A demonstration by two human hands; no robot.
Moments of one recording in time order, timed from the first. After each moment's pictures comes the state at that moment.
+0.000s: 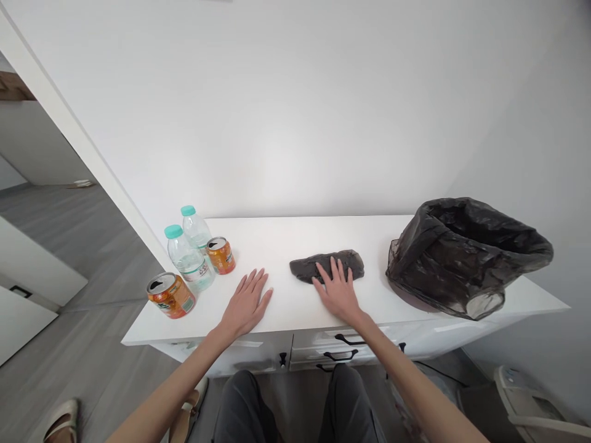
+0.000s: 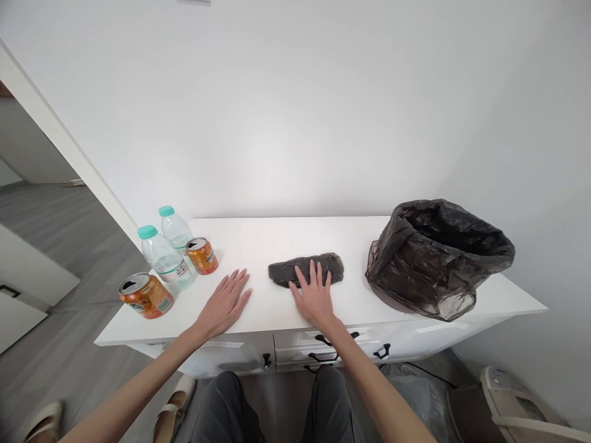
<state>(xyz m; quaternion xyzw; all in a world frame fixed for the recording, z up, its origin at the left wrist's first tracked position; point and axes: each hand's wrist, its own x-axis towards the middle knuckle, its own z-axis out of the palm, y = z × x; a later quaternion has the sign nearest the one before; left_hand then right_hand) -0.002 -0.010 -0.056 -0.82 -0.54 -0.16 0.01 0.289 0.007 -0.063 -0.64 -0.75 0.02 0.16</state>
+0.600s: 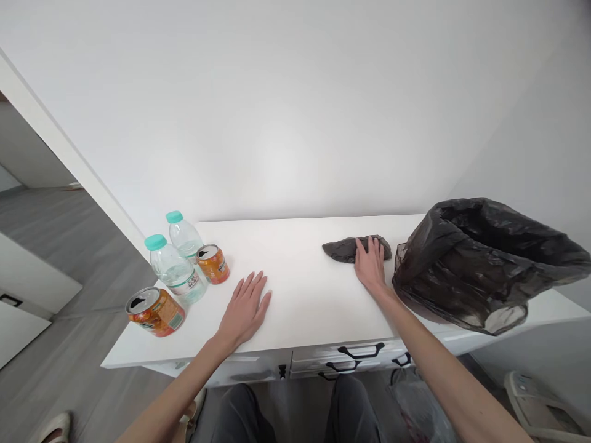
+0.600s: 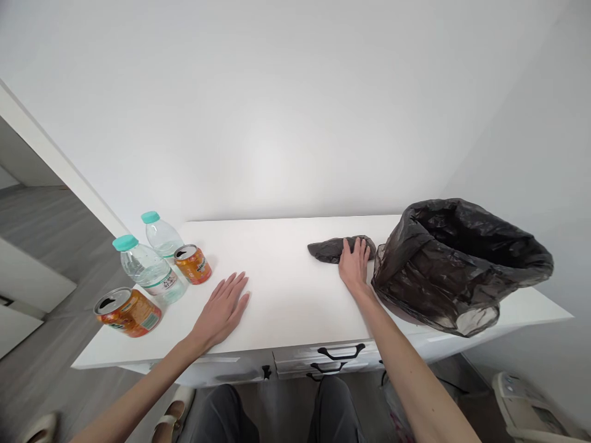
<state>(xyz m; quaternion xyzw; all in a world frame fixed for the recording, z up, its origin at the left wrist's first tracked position) 0.005 0.009 -0.055 -0.82 -0.55 -0.17 0.03 0.406 0.135 -0.097 -0.74 -0.64 -0.08 0.19</state>
